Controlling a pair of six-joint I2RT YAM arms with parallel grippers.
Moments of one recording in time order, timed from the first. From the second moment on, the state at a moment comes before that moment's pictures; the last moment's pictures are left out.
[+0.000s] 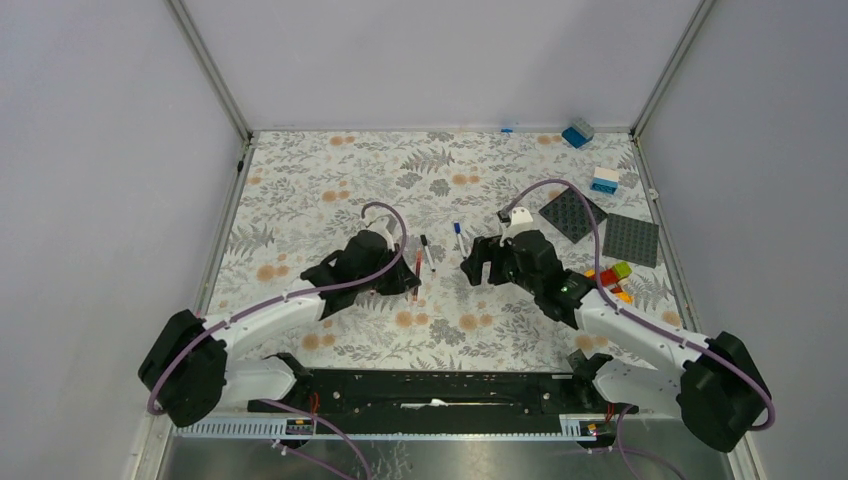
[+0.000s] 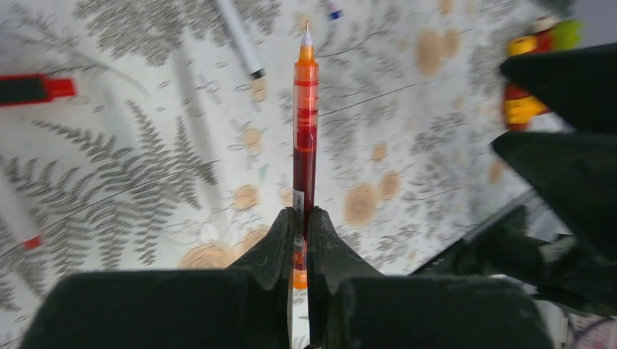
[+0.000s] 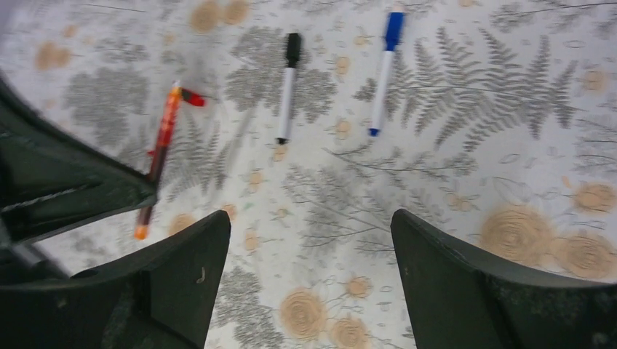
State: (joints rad) left arm -0.73 1.22 0.64 -0.15 0.08 -0.76; right arm 0.69 1.13 0.60 -0.02 0.10 0.42
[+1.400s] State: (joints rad) left arm -0.73 1.01 0.50 0.44 0.17 -1.07; right arm 0.69 1.16 0.48 0.58 -0.47 0.83
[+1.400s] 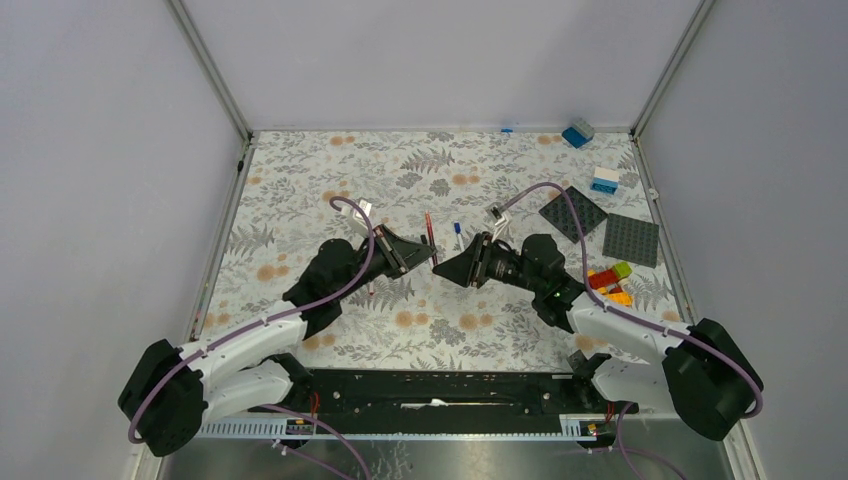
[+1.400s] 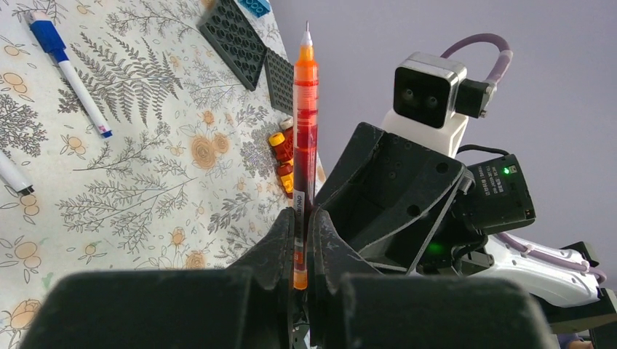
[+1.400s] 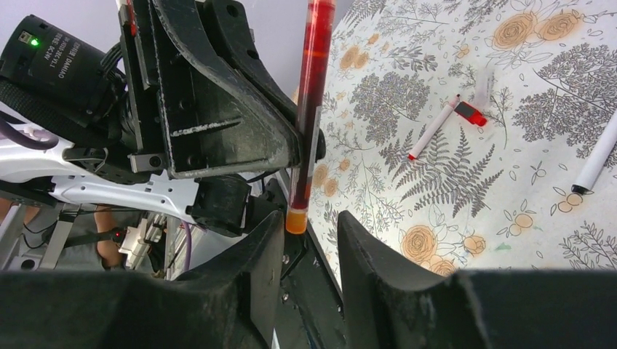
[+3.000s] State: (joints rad) left arm -0.68 1.01 0.56 0.32 0.14 -0.96; right arm 0.70 1.20 0.58 0.40 -0.63 0.70
